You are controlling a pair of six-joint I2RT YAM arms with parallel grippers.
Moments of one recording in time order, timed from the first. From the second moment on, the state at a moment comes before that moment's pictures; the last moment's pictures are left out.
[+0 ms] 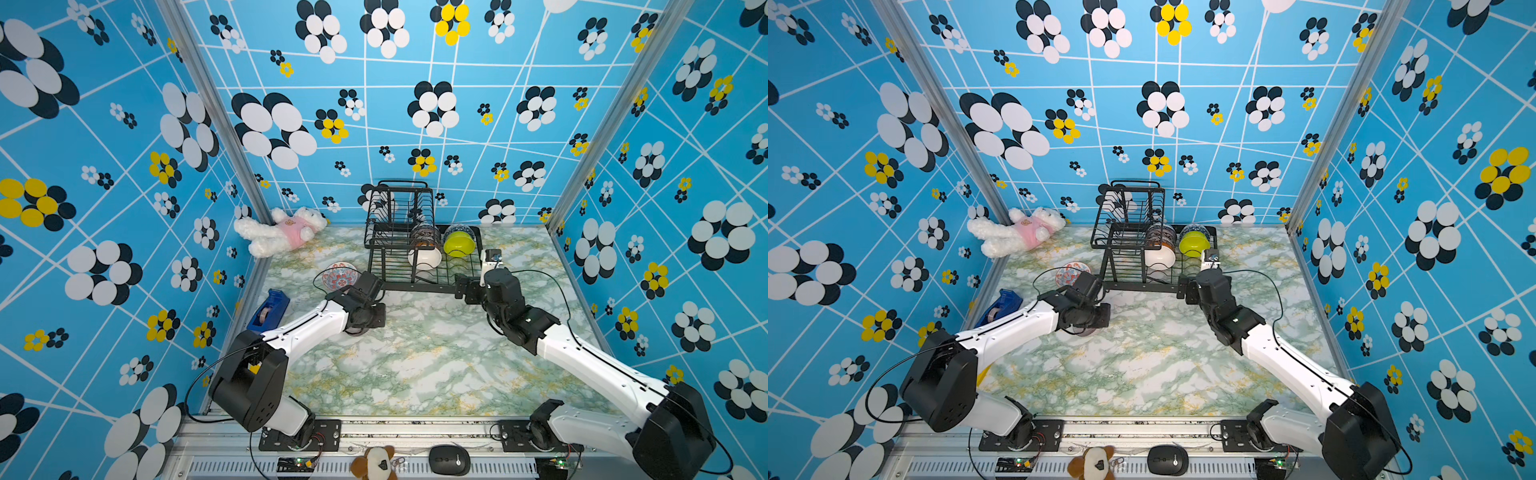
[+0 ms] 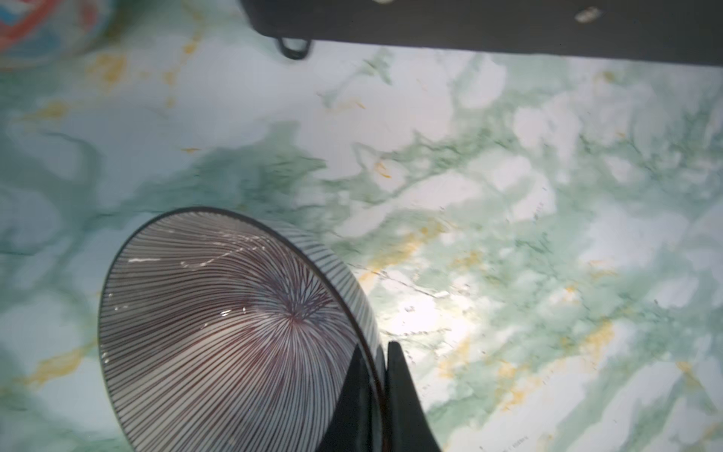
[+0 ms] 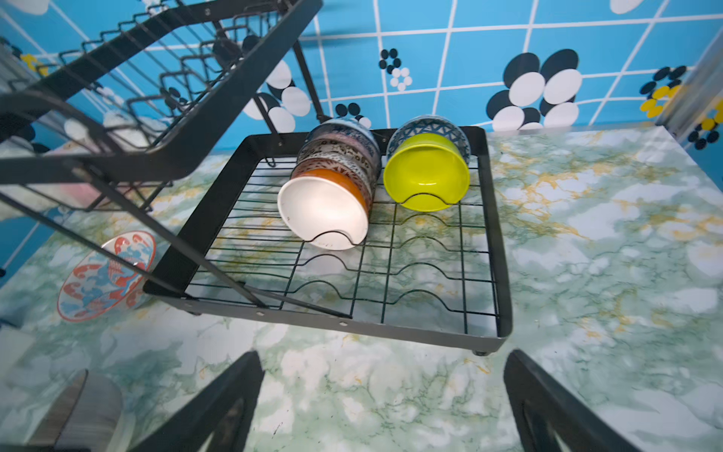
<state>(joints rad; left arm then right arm) -0.60 1.50 0.95 -0.54 0.03 -0.49 0.56 1.16 0.81 -0.13 0.39 0.34</state>
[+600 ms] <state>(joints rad) -0.95 1.91 1.39 -0.55 -0.08 -0.44 0.23 1.12 0.75 -0.27 0.10 0.53</state>
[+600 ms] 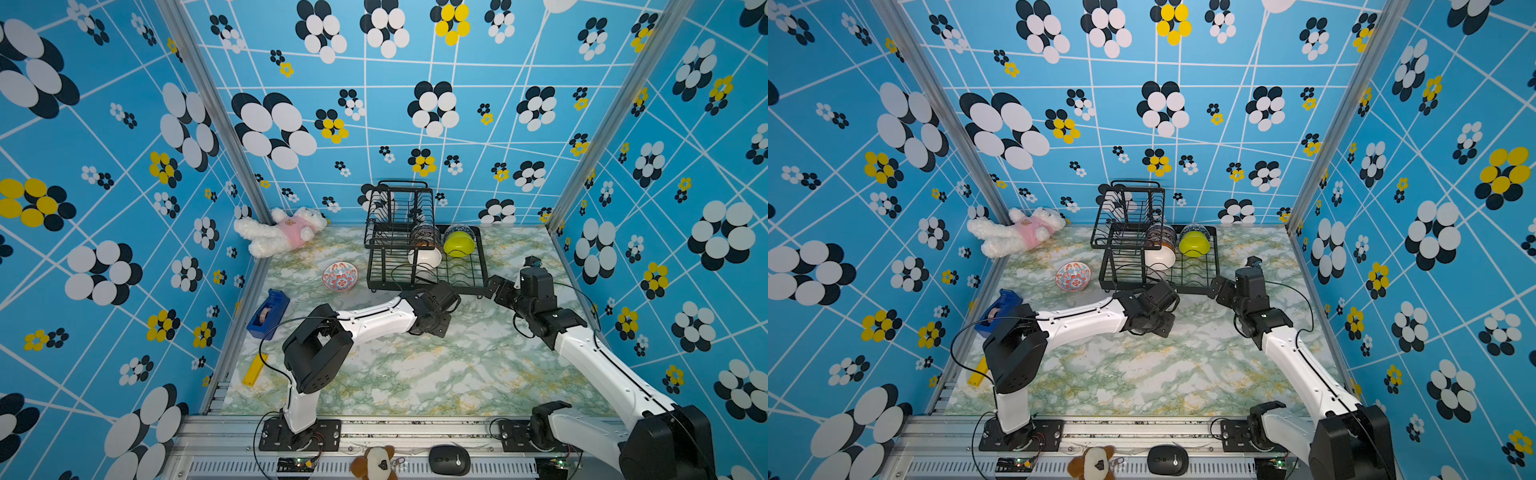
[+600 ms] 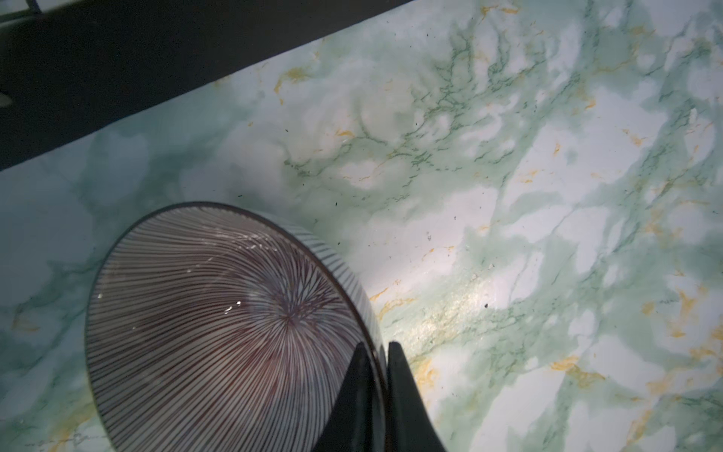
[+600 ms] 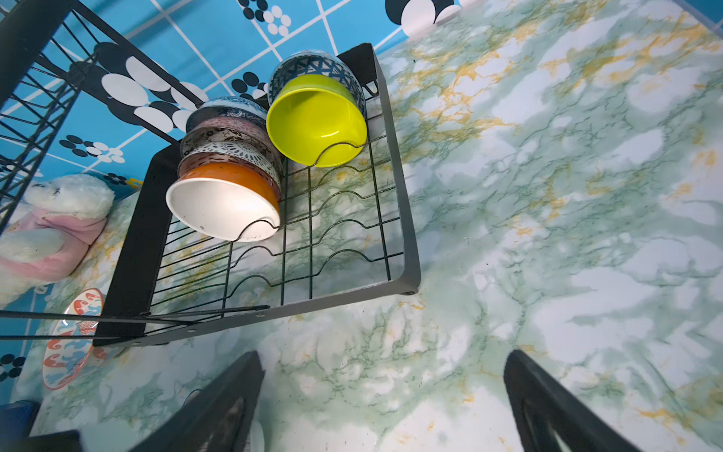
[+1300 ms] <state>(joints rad) -0.90 1.68 1.36 -0.55 -0.08 -0.35 0.21 1.20 0.75 -0.27 -0.03 0.56</state>
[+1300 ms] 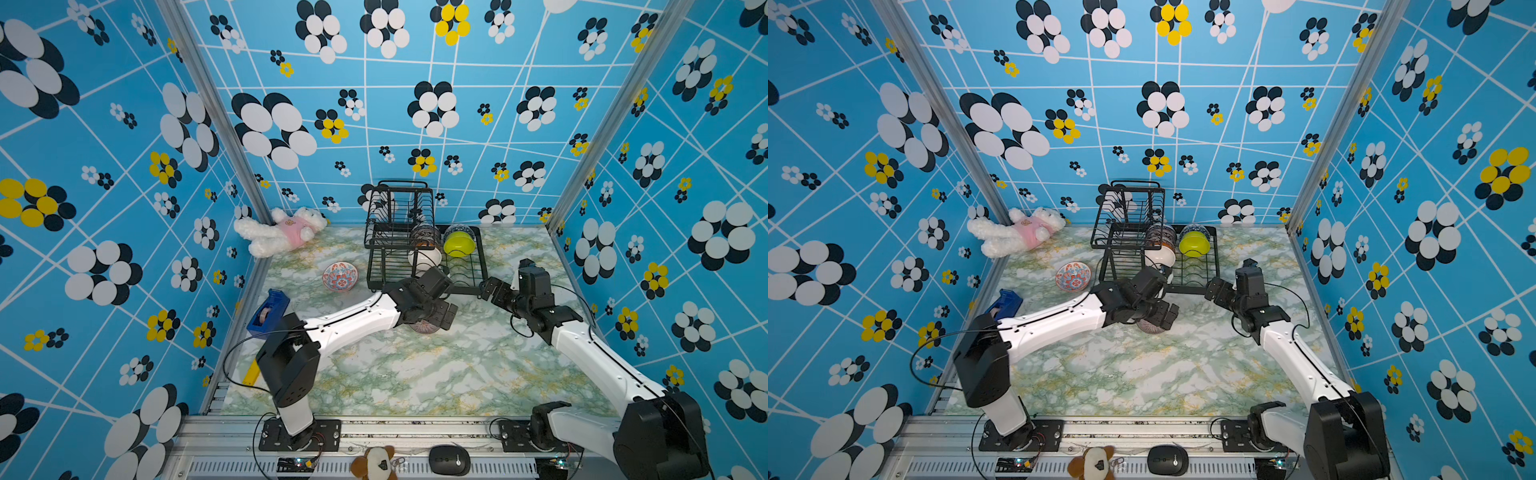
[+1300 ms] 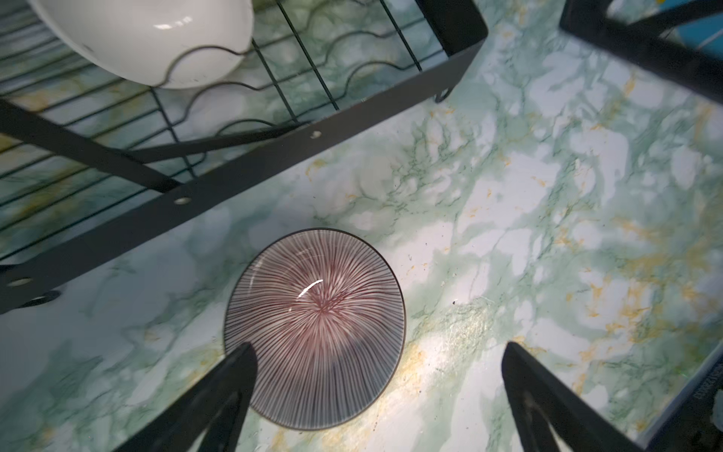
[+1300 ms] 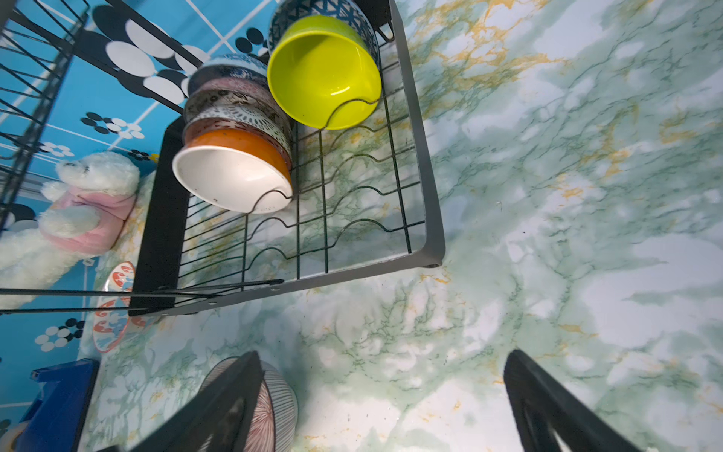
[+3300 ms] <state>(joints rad) -0.76 1.62 0.86 0.14 0.20 -0.81 0.64 1.30 0.81 -0.25 0.34 0.47</state>
